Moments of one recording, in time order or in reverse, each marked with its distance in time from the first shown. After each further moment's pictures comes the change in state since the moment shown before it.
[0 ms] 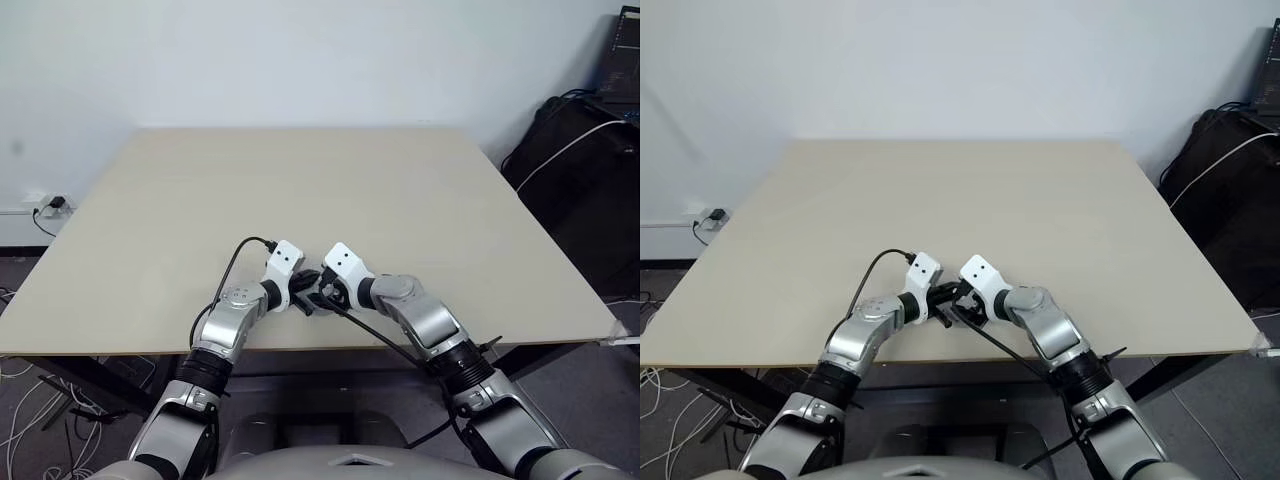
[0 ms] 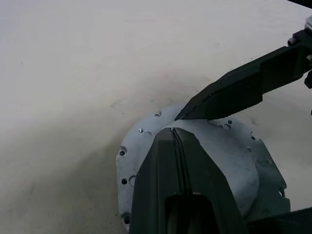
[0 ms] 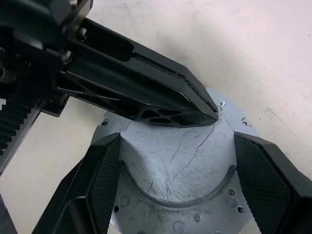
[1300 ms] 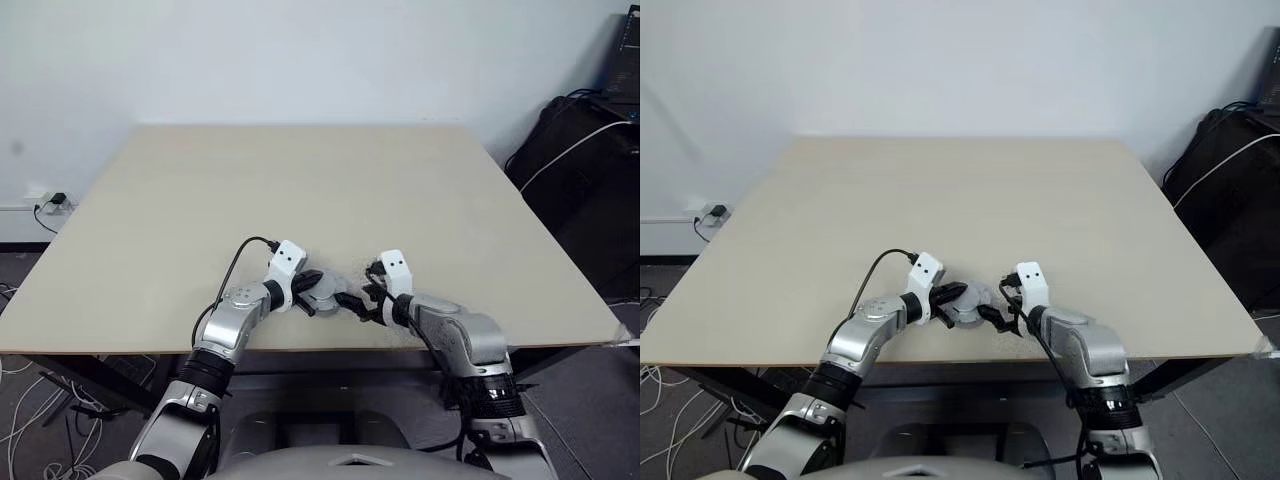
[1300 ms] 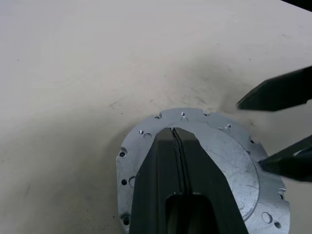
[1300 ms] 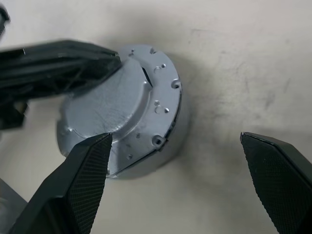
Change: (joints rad) left arm 0.009 -0.002 -0.007 -0.015 -0.013 -0.003 0.007; right arm 0.171 0.100 -0.408 -0.183 0.300 0.371 -0.178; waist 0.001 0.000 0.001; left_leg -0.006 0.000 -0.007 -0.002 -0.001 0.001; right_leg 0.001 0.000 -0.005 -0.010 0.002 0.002
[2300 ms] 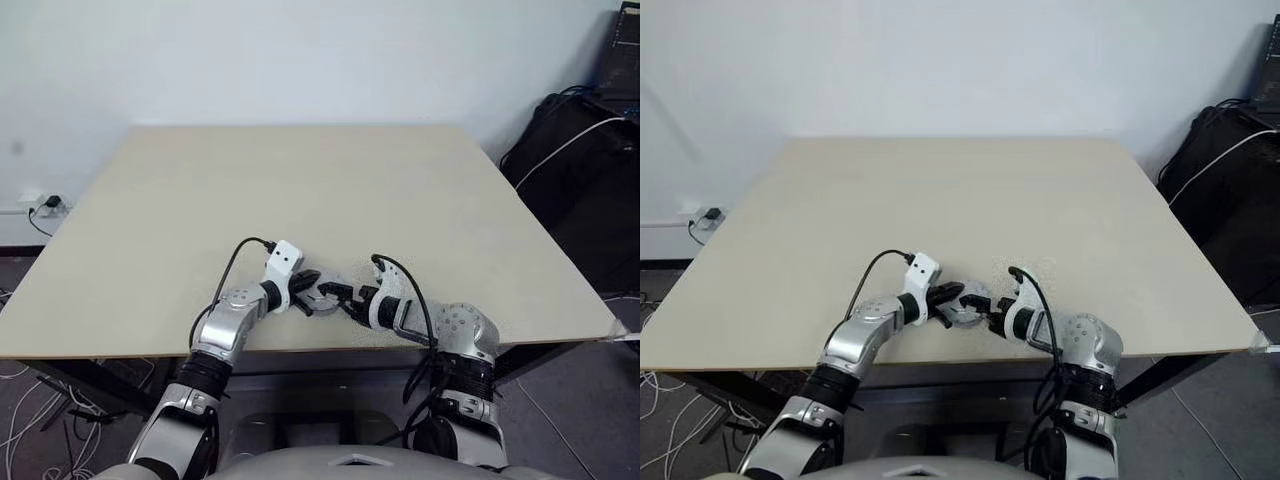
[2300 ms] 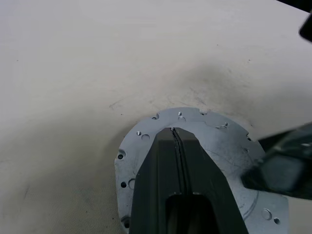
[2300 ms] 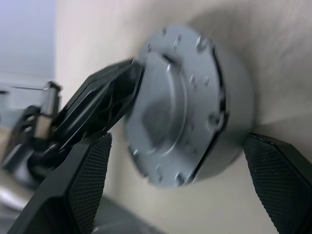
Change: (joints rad) left arm 0.017 0.003 0.016 -0.017 -0.003 0.000 -0.002; right arm -0.112 0.281 -0.447 0.158 0.282 0.368 -0.212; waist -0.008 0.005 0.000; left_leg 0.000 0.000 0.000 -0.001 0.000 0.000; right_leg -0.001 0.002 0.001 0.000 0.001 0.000
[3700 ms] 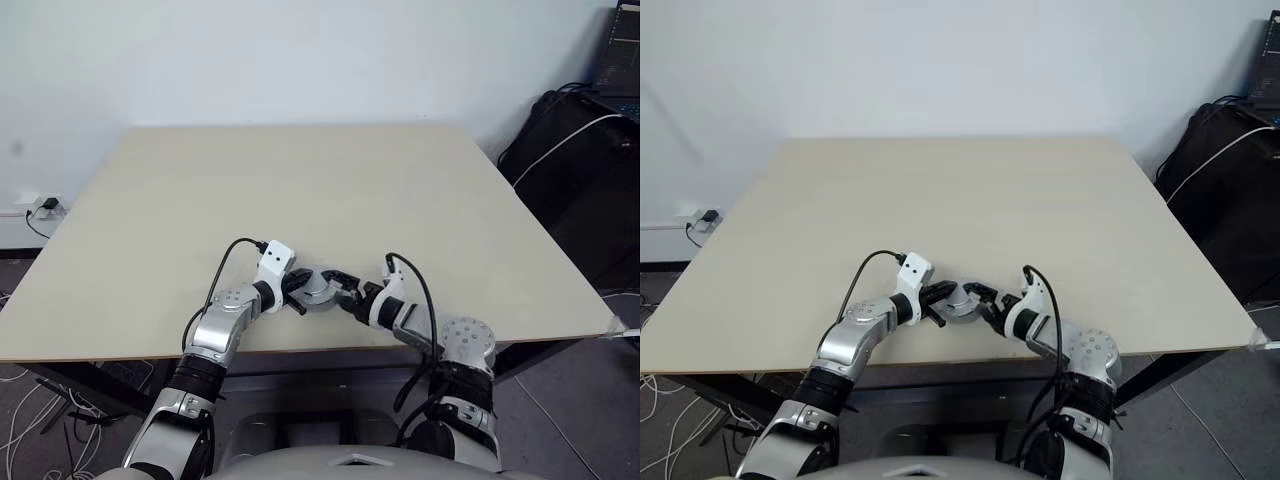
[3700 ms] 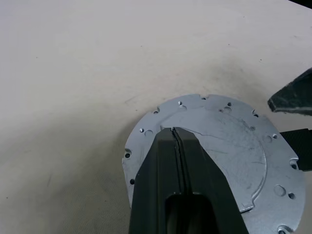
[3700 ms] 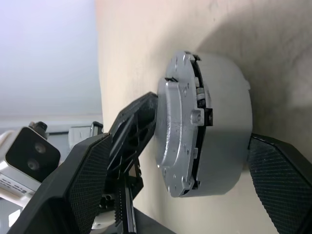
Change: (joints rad) left arm 0.021 0.017 0.019 -0.026 -0.001 0.004 0.007; right arm 0.032 0.043 -0.102 0.053 0.261 -0.091 -0.152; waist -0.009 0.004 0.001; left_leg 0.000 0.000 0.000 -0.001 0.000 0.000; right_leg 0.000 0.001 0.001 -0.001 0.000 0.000
